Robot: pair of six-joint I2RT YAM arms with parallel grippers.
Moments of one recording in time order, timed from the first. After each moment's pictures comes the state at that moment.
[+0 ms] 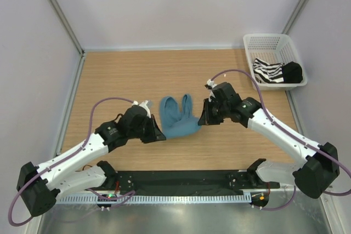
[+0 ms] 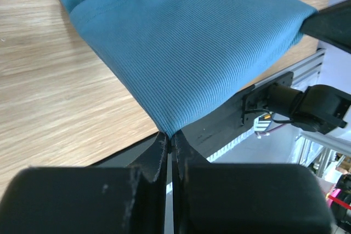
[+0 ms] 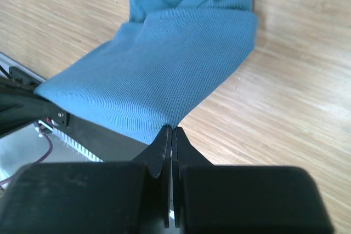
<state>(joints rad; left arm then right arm) -0.80 0.96 0.69 -0.51 0.15 -0.93 0.63 1.18 0.94 -0.67 -0.23 0.56</state>
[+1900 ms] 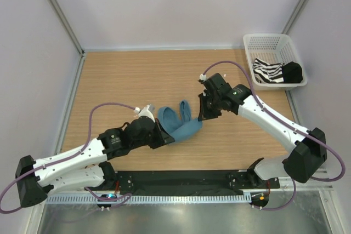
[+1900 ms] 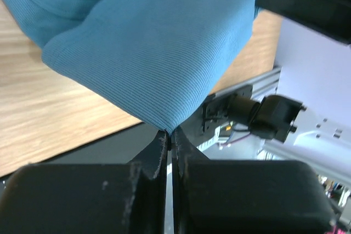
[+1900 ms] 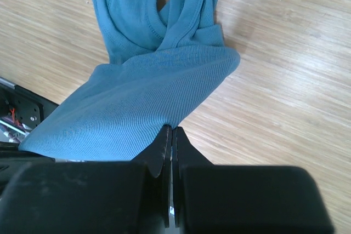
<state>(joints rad) -1.07 0.92 0.69 -0.43 -0.10 -1.23 0.66 1.36 1.19 -0.86 -0.13 0.49</state>
